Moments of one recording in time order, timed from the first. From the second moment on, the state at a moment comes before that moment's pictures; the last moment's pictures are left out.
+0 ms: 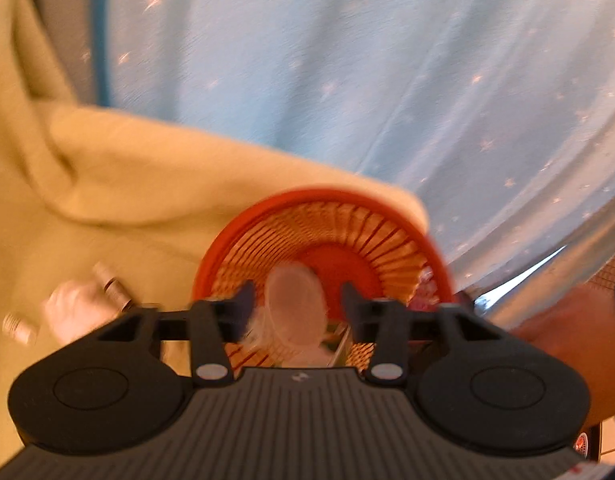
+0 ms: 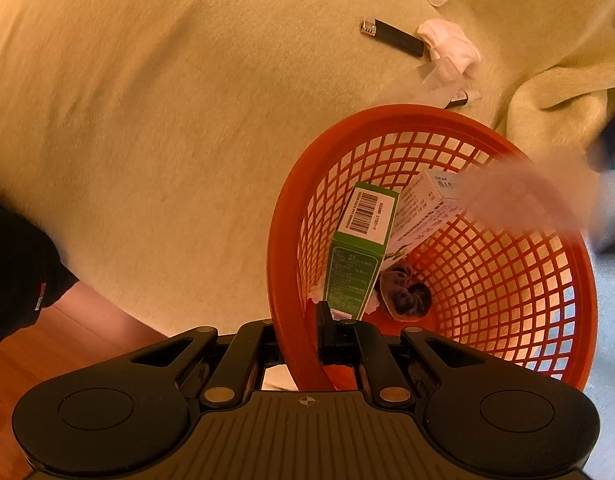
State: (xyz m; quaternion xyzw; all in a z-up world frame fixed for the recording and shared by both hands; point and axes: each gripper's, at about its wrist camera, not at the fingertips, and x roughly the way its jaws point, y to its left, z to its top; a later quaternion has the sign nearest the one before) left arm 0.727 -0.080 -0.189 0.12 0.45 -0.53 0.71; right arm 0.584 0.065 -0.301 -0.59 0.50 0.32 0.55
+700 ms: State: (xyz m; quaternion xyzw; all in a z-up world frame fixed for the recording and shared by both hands) left arm 0.766 0.022 -0.234 0.15 0.50 -0.39 0.76; right arm 0.584 0.065 -0.303 -0.59 0.50 0.33 0.55
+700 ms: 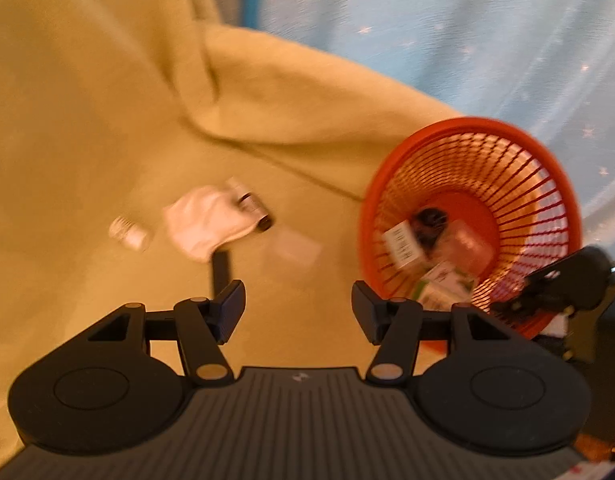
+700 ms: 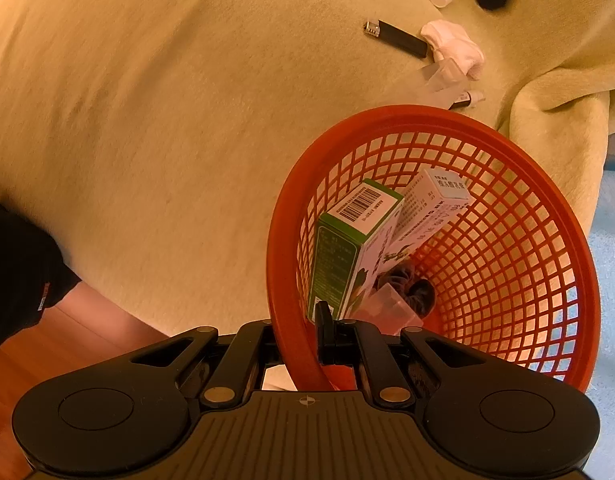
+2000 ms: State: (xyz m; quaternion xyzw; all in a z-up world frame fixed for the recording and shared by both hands) left arm 0.797 -0.060 -0.339 0.28 0.45 -0.49 0.69; right arm 0.591 0.062 -0.295 -0.56 0.52 0.33 0.56
